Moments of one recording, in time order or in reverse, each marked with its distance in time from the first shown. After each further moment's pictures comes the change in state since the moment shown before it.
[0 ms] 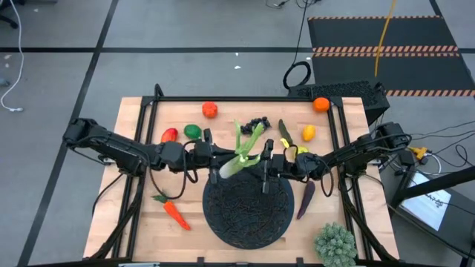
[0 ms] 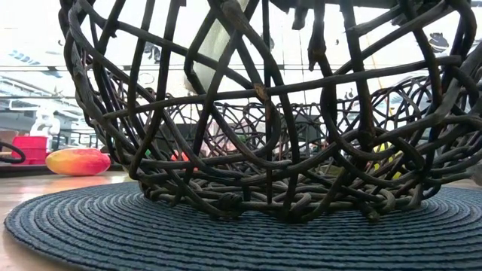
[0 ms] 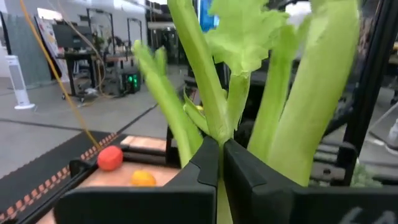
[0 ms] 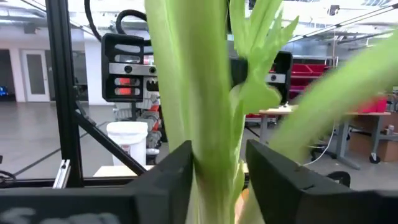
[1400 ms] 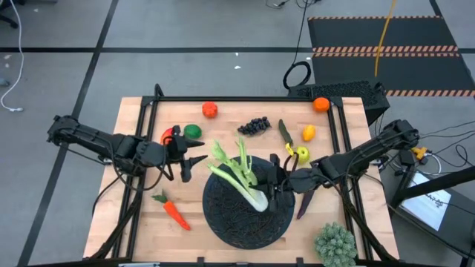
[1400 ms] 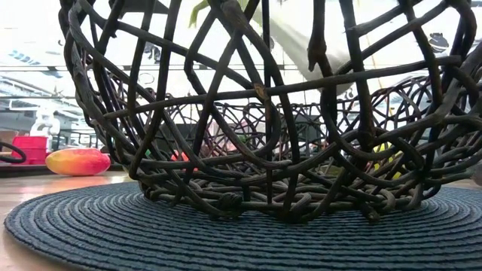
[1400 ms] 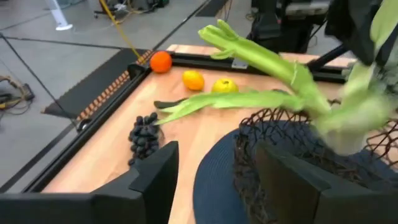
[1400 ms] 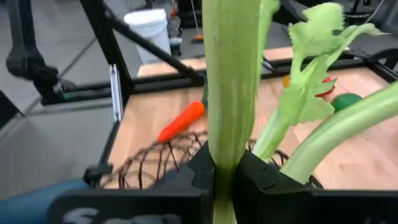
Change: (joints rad) left arm -0.068 -0.357 0.002 -0.890 -0.185 -0.198; right arm 0.183 -0.147 0.379 -1.141 0.055 0.377
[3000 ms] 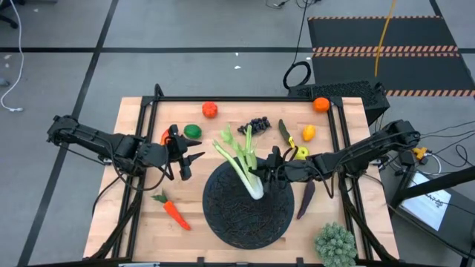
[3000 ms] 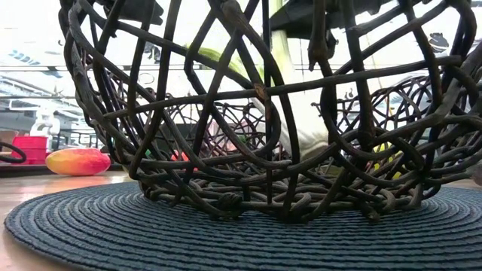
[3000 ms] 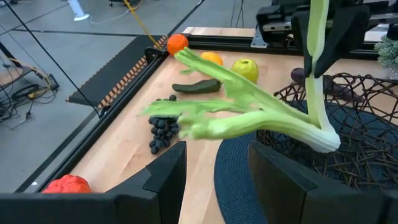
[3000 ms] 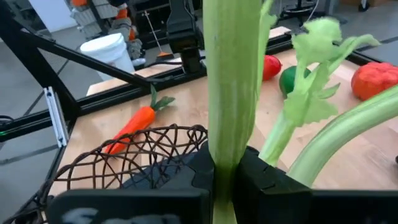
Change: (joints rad) left arm 0.000 -0.004 0.000 -0.094 -0.051 -0.010; right arm -0.131 0.008 -0.296 0.359 0.050 0.100
